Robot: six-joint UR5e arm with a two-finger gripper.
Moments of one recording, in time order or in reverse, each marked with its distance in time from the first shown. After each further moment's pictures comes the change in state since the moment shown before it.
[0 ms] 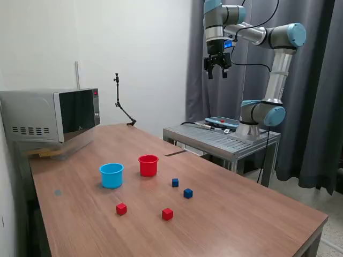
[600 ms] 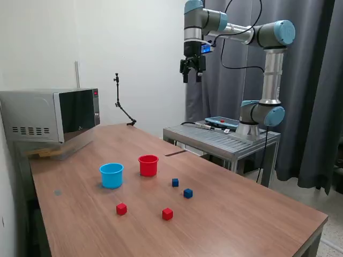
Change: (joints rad) arm -0.011 0.204 -0.119 -0.228 0.016 -0.003
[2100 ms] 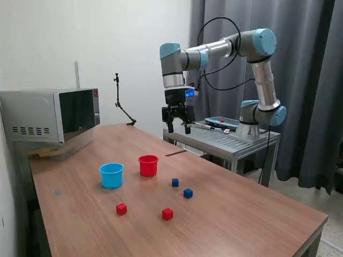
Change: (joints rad) arm 0.169 0.473 -0.171 -0.218 0.082 -0.033
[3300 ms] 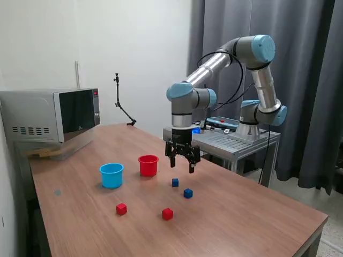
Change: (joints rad) arm 0.079 0.121 0.195 -0.391 -0.096 -0.010
